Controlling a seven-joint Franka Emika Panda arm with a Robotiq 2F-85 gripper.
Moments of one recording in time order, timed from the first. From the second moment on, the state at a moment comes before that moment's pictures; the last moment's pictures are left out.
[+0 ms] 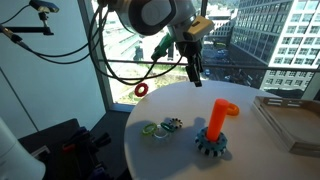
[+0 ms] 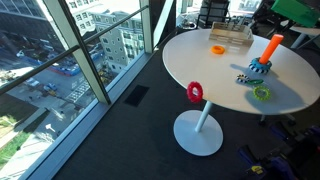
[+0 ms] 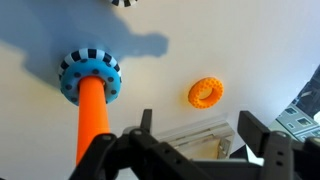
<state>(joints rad) -0.08 0.05 -0.20 -2.31 0.00 2.79 0.77</state>
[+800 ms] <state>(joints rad) -0.10 0.10 -0.20 -2.28 0.03 2.59 0.53</state>
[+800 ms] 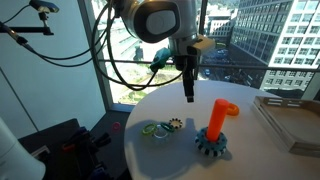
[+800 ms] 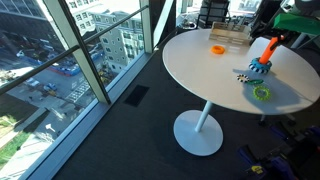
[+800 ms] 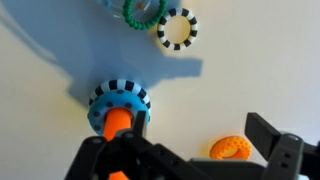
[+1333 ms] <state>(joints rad) -0.12 0.06 -0.20 -2.23 0.04 2.35 0.29</state>
